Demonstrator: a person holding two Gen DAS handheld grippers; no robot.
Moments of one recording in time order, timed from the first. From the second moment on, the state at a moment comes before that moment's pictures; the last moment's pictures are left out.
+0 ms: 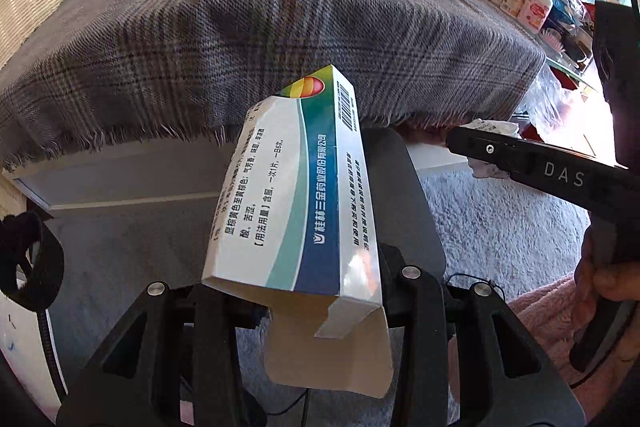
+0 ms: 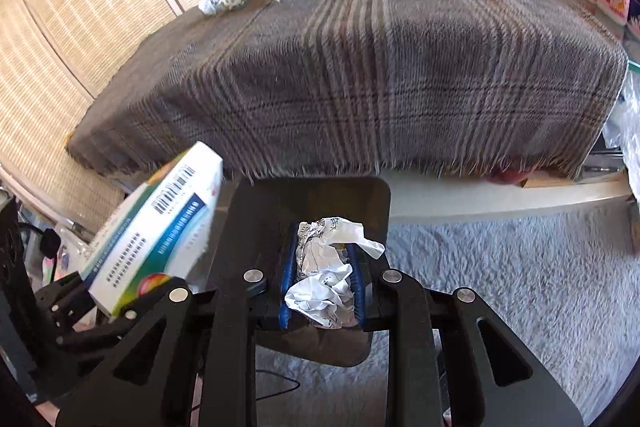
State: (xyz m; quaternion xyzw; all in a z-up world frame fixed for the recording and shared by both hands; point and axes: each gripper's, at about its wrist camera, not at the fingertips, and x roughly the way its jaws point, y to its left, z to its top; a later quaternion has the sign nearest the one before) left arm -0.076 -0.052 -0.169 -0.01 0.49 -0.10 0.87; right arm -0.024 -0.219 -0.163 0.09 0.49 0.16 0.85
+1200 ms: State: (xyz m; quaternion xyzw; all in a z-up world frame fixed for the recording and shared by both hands) left arm -0.049 -0.045 -0.192 -0.03 0.53 -0.08 0.84; right arm -0.008 -0.216 -0.184 0.12 0.51 0.13 0.84
